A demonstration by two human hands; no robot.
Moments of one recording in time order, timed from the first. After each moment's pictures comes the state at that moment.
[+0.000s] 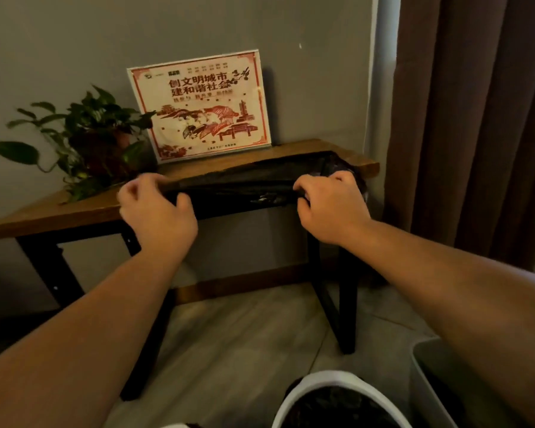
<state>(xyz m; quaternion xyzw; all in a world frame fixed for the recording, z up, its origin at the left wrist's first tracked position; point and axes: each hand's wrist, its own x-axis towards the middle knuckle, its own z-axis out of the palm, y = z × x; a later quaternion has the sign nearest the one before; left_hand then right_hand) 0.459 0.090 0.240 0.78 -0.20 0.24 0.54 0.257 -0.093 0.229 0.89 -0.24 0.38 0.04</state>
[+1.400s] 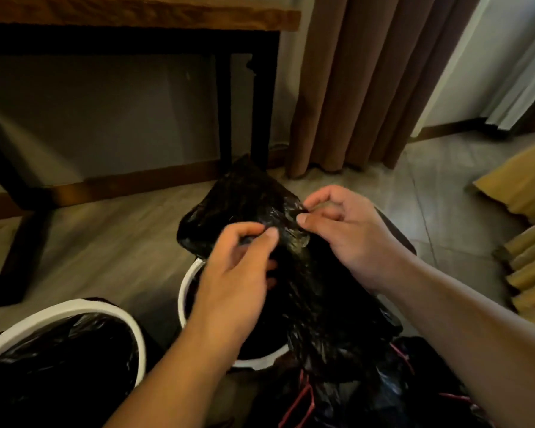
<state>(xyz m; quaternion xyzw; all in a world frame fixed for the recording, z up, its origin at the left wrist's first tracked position) 0.195 0.171 0.051 0.60 -0.29 -0.41 0.63 0.058 0.046 0.075 0.68 -0.36 0.34 -0.54</state>
